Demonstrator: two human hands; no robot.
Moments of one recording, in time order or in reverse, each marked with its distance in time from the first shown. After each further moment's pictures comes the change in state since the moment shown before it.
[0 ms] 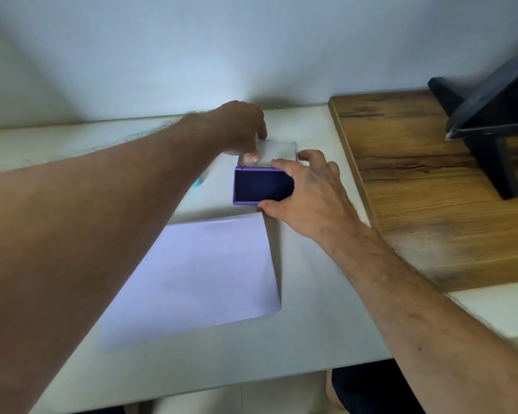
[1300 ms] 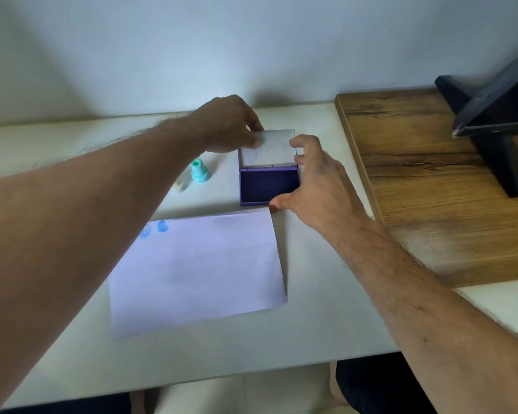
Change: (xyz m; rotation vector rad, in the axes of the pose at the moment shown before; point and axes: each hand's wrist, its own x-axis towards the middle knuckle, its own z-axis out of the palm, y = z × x) left_hand -0.025 -0.019 -0.005 -0.261 0.060 -0.078; right_hand 0.000 -0.007 -0.005 0.180 0.007 0.049
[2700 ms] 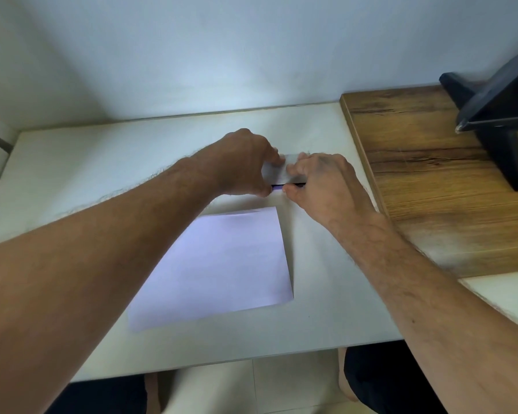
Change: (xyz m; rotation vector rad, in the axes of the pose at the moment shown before) left_hand -0.049 0.007 0.026 0.286 -0.031 0.208; right_hand -0.004 -0.001 -0.004 -0.245 0.061 -0.179
